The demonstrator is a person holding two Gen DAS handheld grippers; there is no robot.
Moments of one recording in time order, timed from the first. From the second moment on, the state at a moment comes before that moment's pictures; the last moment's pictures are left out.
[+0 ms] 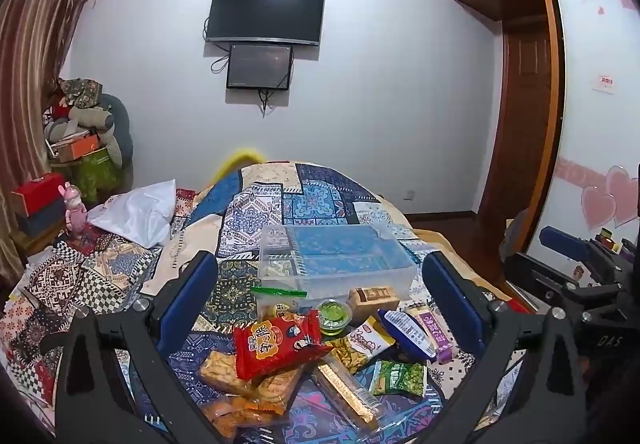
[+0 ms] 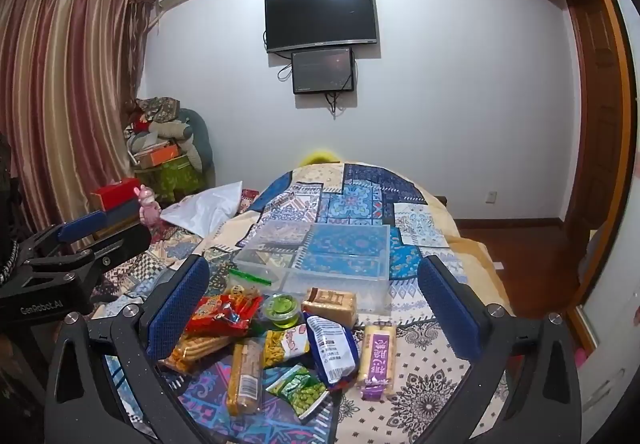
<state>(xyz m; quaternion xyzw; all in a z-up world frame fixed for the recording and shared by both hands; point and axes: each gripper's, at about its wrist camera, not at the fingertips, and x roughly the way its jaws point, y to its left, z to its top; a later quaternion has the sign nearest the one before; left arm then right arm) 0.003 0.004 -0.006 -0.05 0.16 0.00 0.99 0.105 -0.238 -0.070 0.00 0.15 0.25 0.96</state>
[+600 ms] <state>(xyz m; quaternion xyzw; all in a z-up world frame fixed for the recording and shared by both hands) 0.004 0.001 -0.013 -0.05 0.16 0.00 0.99 0.108 -0.239 -0.072 0.00 0.15 0.25 0.96</state>
